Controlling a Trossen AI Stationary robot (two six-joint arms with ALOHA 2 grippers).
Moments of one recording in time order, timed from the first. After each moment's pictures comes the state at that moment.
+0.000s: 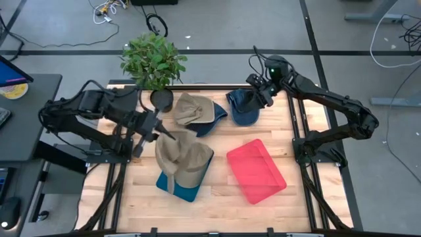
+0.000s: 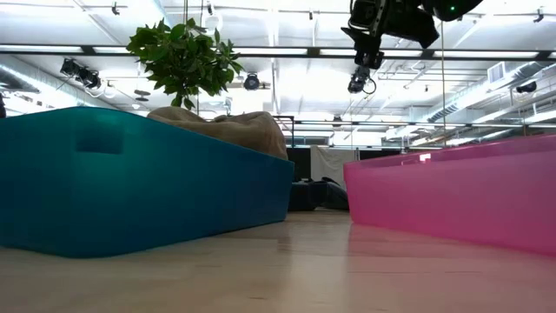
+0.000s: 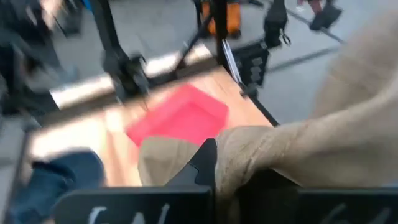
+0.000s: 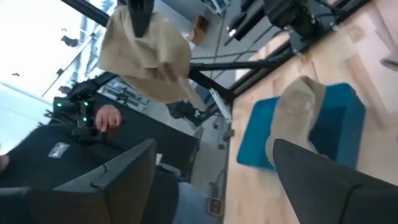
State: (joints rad) left arm -0.13 1.18 1.61 -0.89 0.17 0.20; right arm -0.62 1.29 1.13 -0.26 -1.18 0.57
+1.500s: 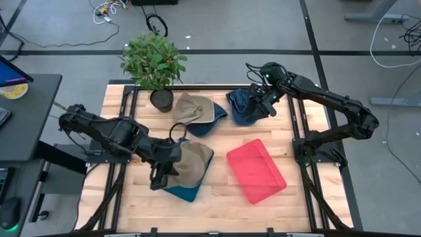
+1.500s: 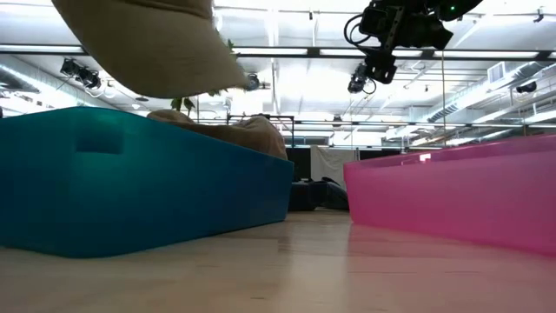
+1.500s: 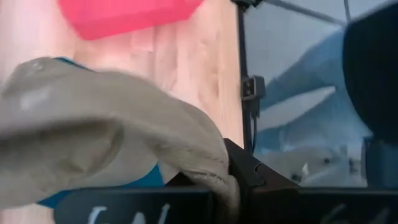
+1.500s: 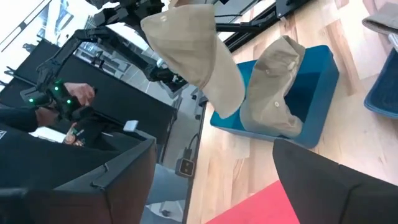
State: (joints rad) left arm -0.39 1.43 1.61 -1.05 0.08 -0.50; right arm -0.62 1.29 1.13 -0.62 -1.16 0.16
